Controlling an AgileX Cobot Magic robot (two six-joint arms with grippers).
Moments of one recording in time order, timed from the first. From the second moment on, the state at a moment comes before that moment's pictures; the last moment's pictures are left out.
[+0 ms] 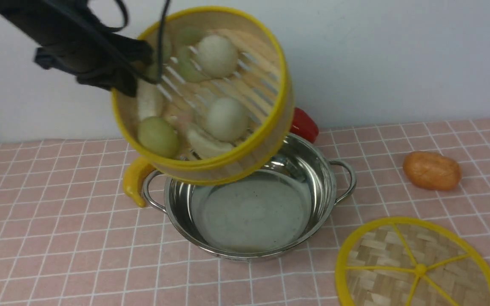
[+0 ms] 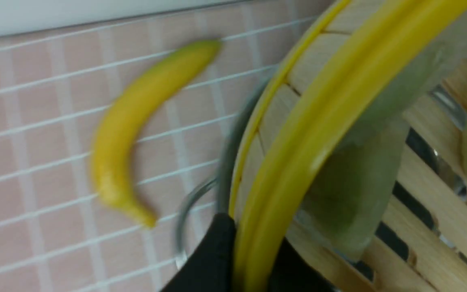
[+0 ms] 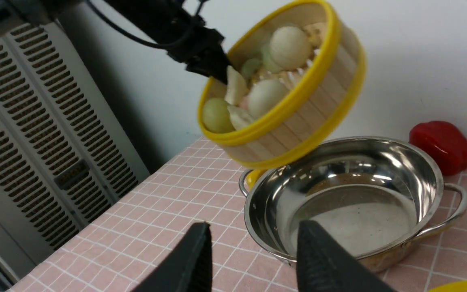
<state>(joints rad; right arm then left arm) 0.07 0.24 -0.55 1.01 0.91 -0.45 -0.15 1.90 -1.93 -0.14 1.23 0.04</state>
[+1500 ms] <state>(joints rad) 0.07 0.24 -0.55 1.01 0.94 -0.45 -0.25 2.31 -2.03 -0.06 1.23 -0.01</state>
